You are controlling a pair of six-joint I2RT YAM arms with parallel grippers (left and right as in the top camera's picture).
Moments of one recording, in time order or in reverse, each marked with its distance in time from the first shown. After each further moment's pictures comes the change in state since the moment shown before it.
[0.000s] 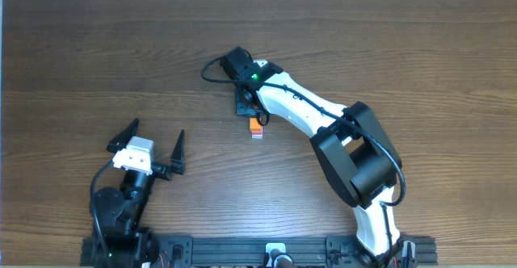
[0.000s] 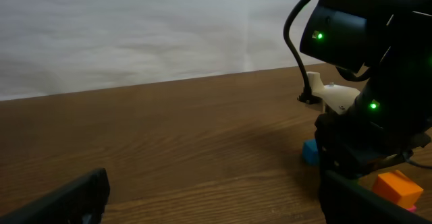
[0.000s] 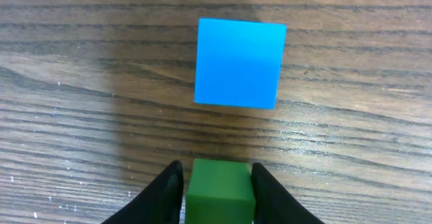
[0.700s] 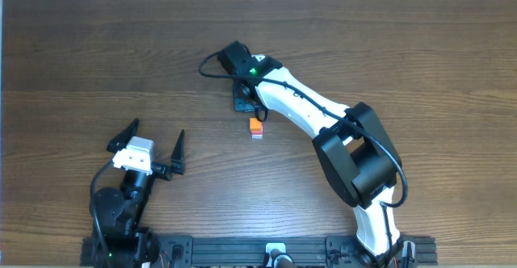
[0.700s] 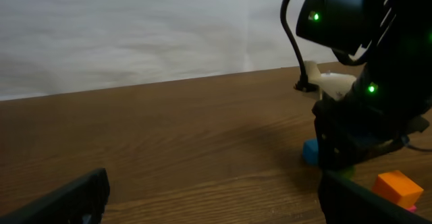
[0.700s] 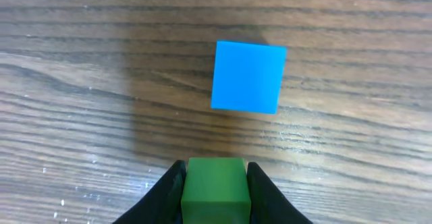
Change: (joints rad) left arm 0.000 0.000 0.000 0.000 0.000 0.000; right arm -0.001 0.000 0.069 -0.069 0.000 -0.019
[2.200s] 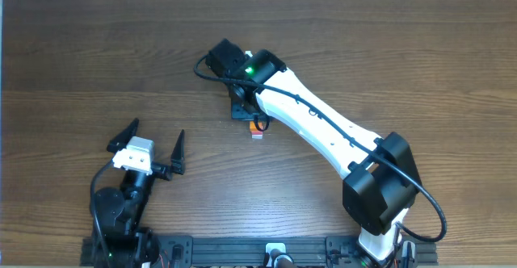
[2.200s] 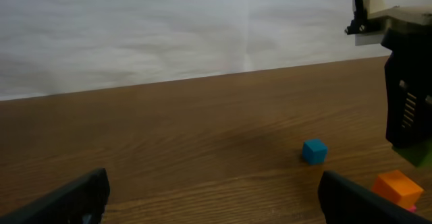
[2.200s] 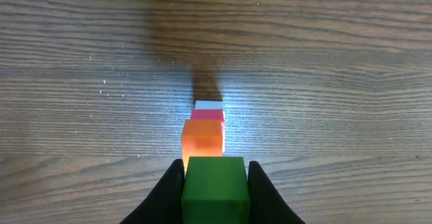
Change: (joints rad) left arm 0.000 0.000 0.000 0.000 0.000 0.000; right arm 0.088 -0.167 0.131 -0.410 0.022 0.190
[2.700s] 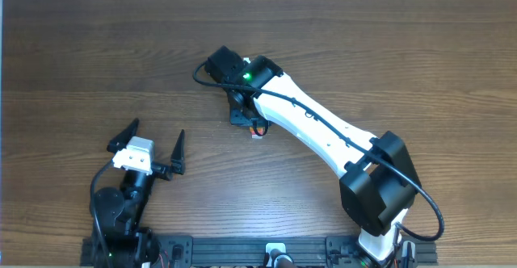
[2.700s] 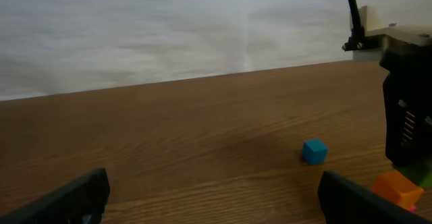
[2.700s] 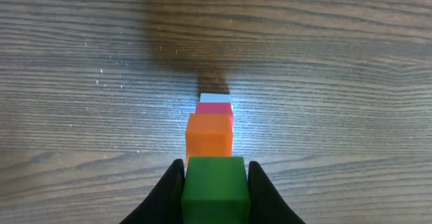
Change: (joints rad) left arm 0.000 0.000 0.000 0.000 0.000 0.000; right arm 0.012 0.000 -0.048 0.039 -0.022 0.003
